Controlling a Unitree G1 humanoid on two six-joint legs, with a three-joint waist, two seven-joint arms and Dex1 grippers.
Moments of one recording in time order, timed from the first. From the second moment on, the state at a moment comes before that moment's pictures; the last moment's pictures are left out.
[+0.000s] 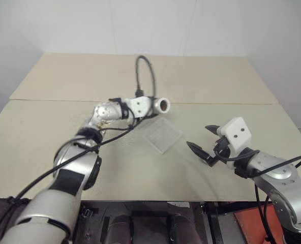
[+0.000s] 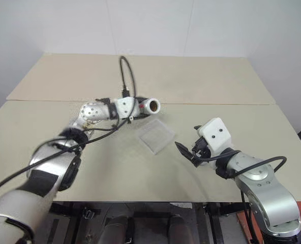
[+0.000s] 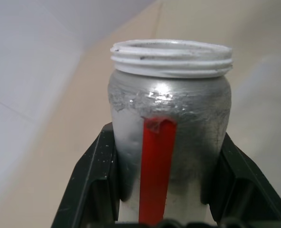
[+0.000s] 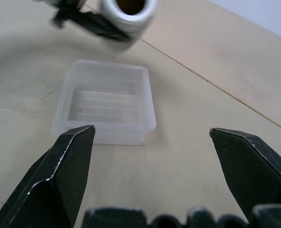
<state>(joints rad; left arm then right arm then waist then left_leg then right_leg) -1.13 0.32 -0.11 1.27 0.03 -0.75 -1.06 -0.14 -0.65 -0.11 -0.75 0.39 0.85 0.45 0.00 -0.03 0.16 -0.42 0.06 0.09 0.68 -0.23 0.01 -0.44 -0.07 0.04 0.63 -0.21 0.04</state>
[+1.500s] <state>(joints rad) -1.55 0.36 -1.14 1.33 1.41 -0.85 0.83 -0.08 -0.64 -0.08 -0.76 0.39 0.83 0.48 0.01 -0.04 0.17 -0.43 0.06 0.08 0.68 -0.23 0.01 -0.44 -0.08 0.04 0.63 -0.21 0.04</state>
